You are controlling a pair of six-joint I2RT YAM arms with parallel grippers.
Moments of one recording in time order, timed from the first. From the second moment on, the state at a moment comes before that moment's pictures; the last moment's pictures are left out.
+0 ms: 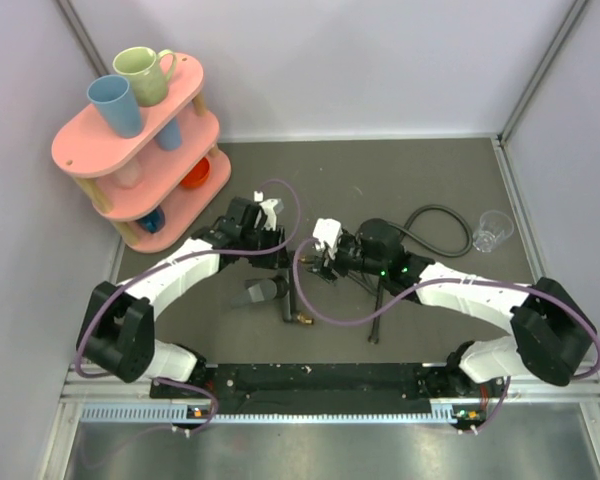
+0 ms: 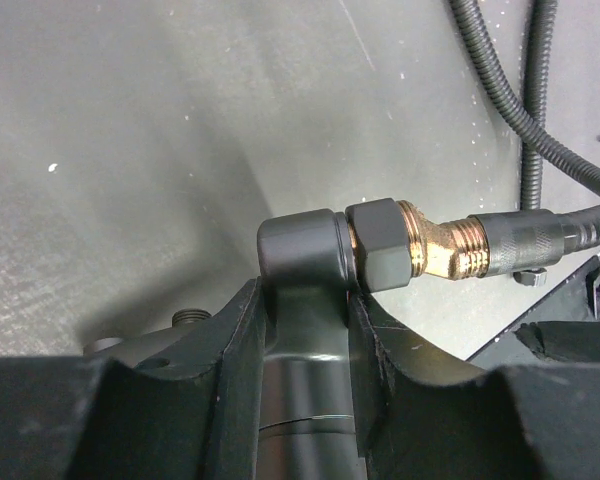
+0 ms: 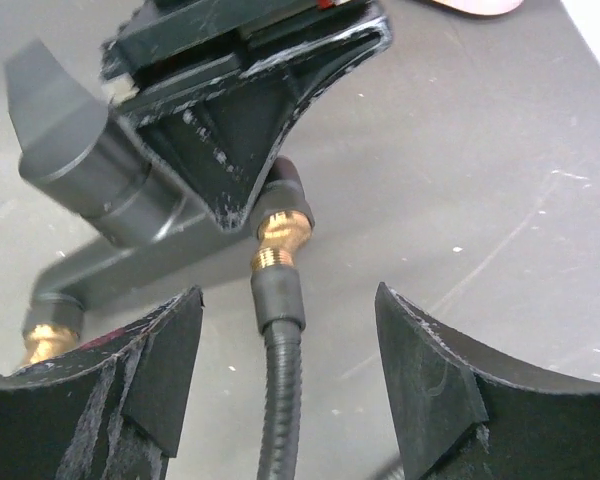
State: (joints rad) left arm -0.48 1.38 0.88 -0.37 0.36 -0.34; right arm 0.81 1.36 0.73 0.29 -0.33 -0.30
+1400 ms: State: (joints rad) left arm -0.38 1.51 0.97 -0.51 0.53 -0.28; right arm 1.07 1.60 0.76 0.35 0.13 -1.18
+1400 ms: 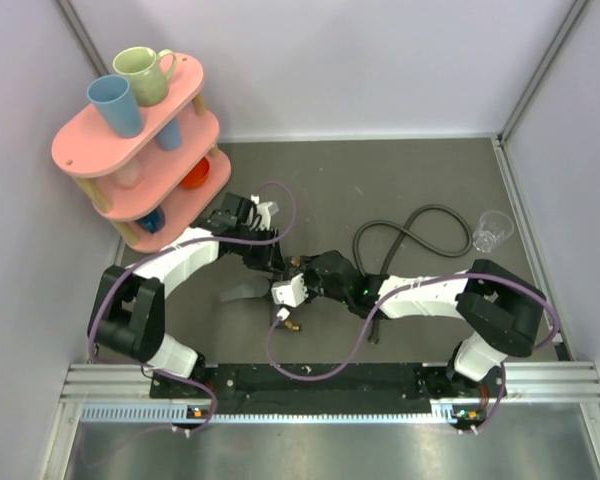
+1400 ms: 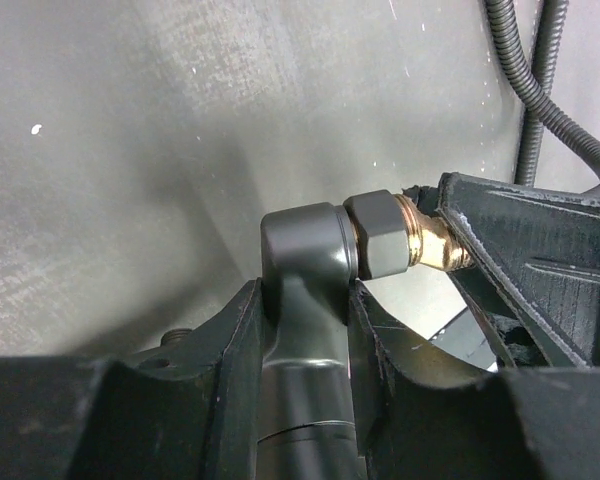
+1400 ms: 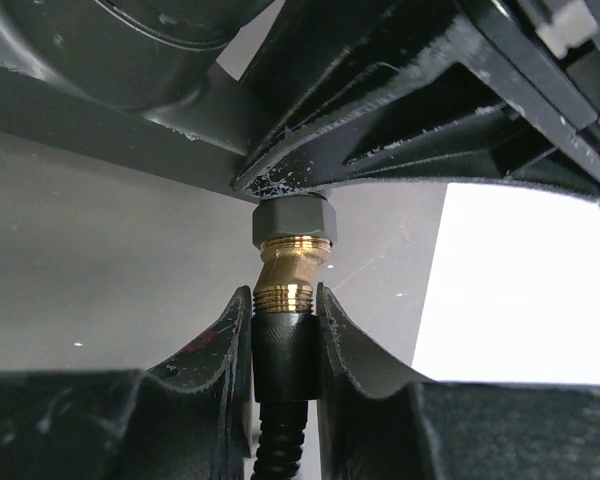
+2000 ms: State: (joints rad) left arm -0.43 1.39 0.76 -0.24 0.43 -0.38; right arm 0.91 1.61 0.85 0.16 -0.22 -0.67
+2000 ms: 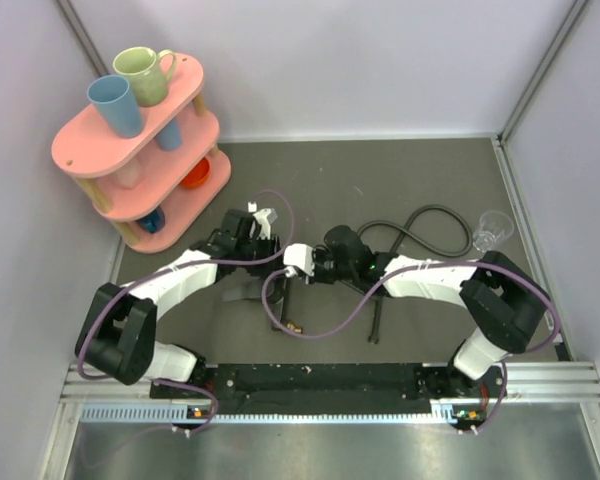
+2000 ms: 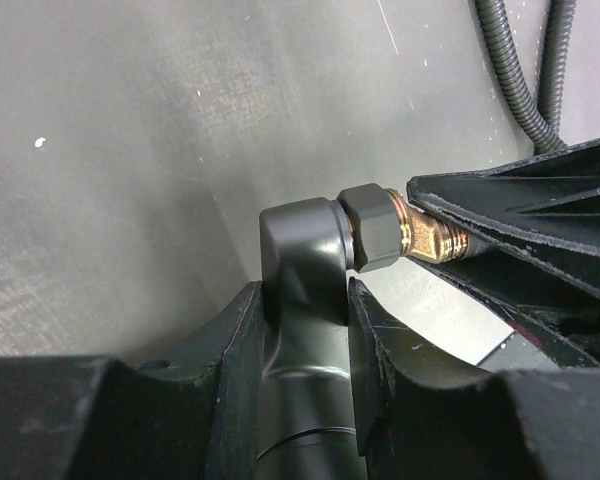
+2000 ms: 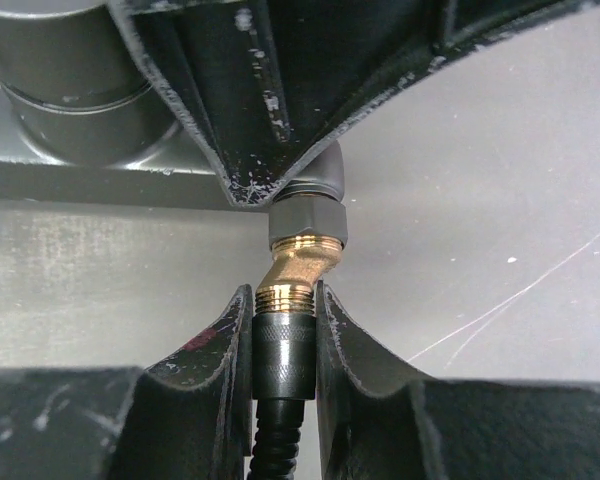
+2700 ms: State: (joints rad) left arm -0.49 1.21 0.56 0.04 0.24 -0.40; right arm 0.70 1.80 1.07 0.03 -0.73 -0.01
